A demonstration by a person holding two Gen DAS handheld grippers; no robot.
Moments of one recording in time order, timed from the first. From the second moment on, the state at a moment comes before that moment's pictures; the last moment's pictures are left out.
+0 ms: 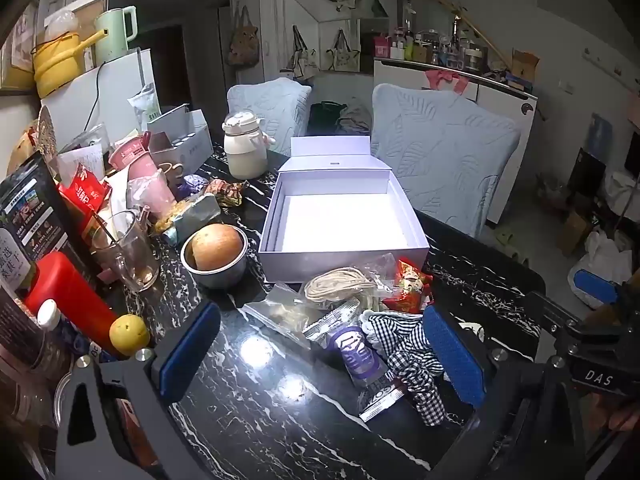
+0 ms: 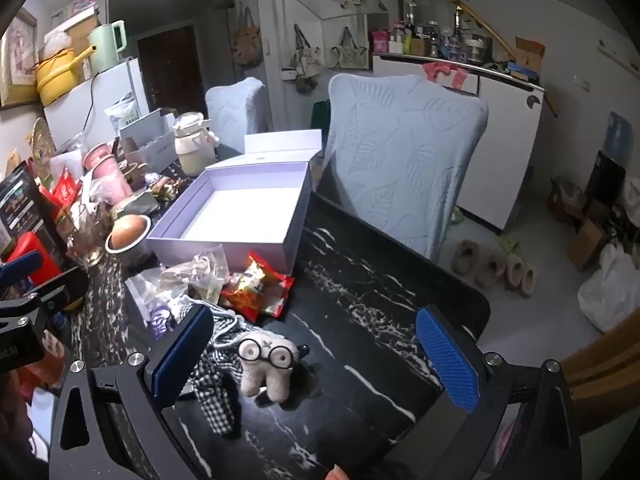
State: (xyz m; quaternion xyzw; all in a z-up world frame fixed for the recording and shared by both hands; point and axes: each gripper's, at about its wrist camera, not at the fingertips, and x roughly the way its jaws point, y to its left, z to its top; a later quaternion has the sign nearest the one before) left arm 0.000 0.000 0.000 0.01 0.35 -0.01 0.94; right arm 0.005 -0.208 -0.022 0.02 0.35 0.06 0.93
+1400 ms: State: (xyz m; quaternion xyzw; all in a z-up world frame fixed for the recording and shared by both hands) left arm -0.007 0.008 0.008 -0.01 0.34 -0.03 0.94; right arm 0.003 -0.200 -0.011 0.00 0.33 0.09 0.94
